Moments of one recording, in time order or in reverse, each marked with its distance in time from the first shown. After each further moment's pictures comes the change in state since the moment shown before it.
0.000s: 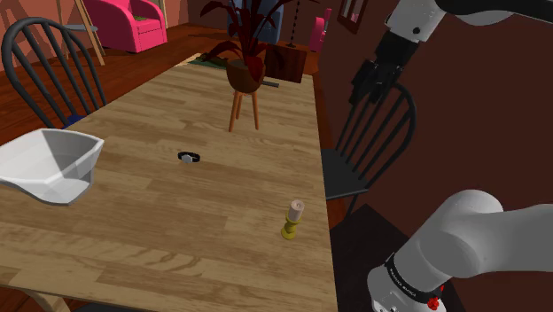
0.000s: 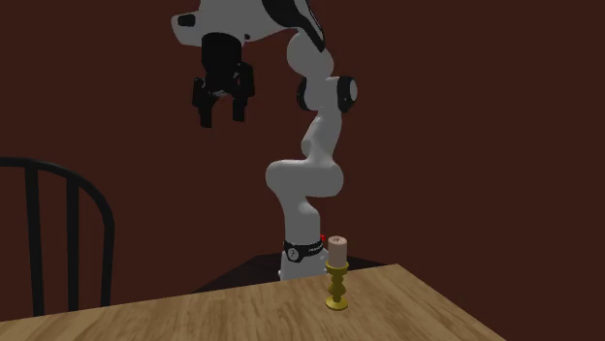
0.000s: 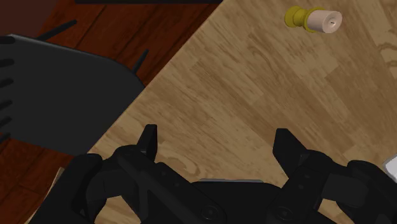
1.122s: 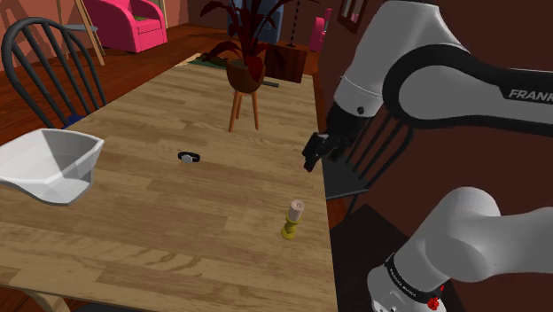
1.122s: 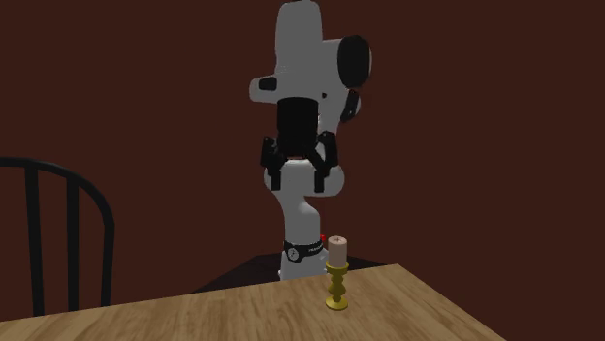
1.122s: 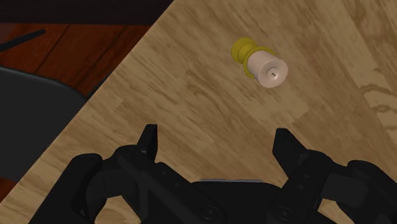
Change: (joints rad) arm 0.122 -0.087 0.320 -0.337 0.177 0.263 0.259
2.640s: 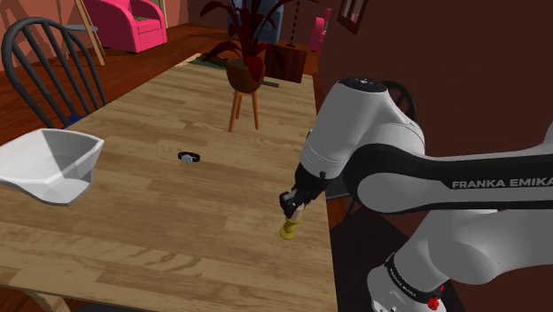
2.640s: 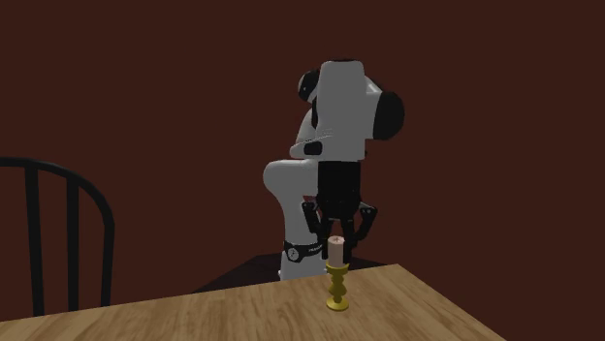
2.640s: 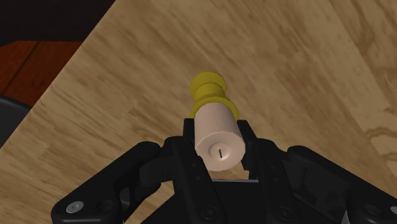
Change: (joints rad) arm 0.076 0.140 0.237 -0.154 0.135 0.305 0.141
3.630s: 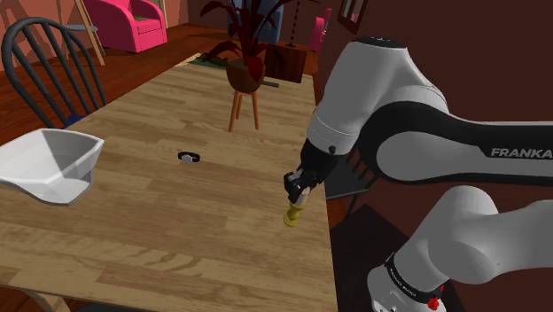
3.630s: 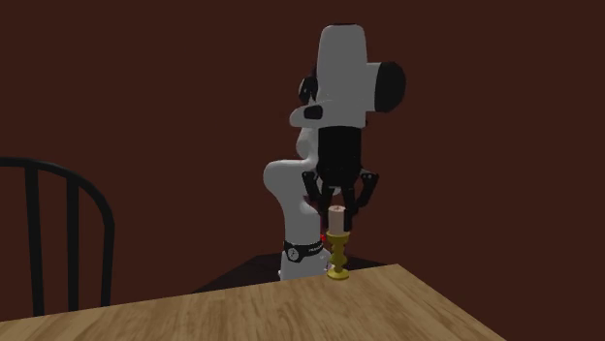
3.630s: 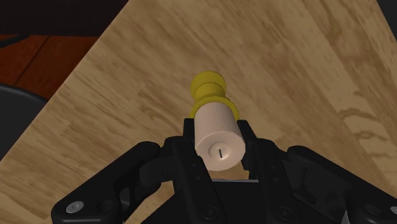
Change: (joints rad) arm -0.012 -0.056 -0.053 0.114 -0.044 -0.170 0.002
